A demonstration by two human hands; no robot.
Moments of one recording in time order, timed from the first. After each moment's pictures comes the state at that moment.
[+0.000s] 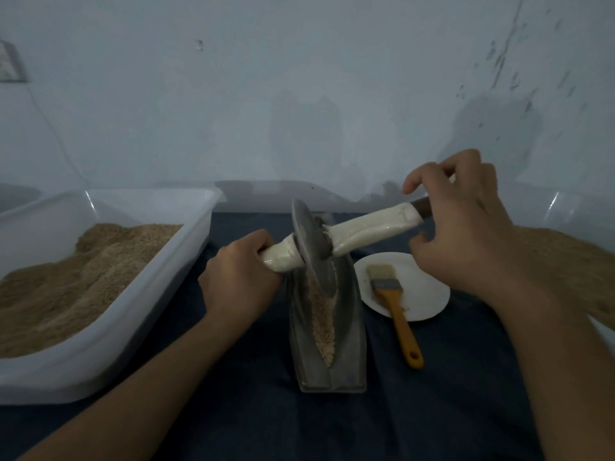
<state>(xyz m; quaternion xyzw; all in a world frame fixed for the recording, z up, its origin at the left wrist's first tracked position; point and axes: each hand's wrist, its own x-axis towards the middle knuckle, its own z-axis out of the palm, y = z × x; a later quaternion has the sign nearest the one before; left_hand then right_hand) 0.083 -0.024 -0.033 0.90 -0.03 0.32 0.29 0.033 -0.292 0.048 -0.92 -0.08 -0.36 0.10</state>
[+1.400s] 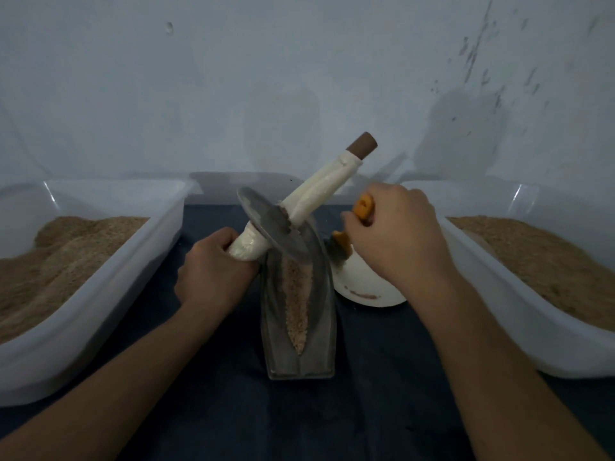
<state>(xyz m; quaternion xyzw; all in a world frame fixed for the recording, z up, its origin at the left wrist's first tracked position) 0.088 -0.026 -0.042 0.87 0.03 0.24 0.43 0.035 -0.252 0.038 -0.92 -0.02 -0.35 0.18</state>
